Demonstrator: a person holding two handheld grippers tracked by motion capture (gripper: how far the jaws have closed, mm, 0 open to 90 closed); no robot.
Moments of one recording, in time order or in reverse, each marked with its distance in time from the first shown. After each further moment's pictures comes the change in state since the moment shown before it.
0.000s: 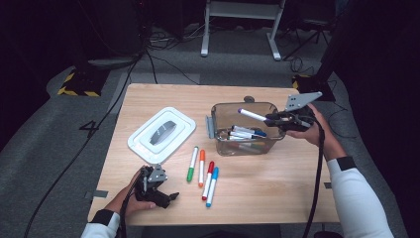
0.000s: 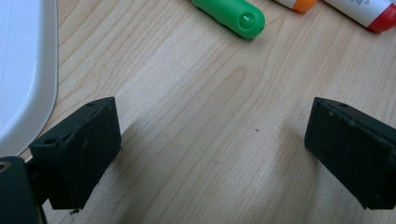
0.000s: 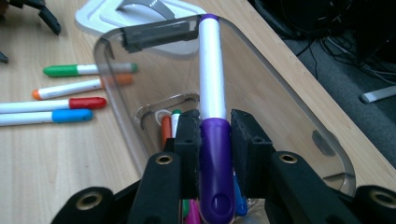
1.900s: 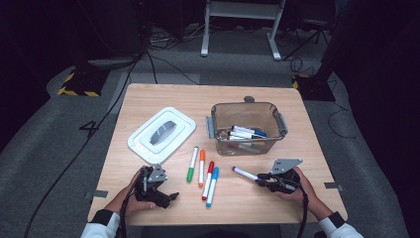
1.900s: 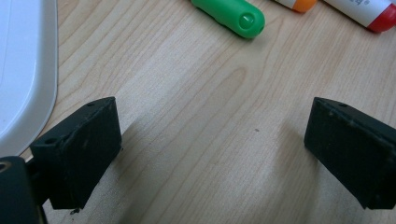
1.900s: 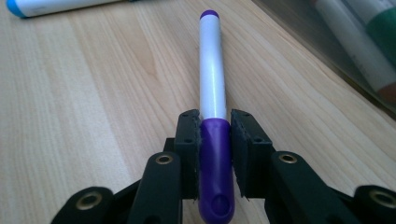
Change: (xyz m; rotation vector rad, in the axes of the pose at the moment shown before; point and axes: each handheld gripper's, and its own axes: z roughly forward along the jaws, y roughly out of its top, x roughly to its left) left arm 0.000 0.000 0.000 0.000 0.000 -0.001; right arm 0.136 -0.121 0.054 0.095 0.060 0.166
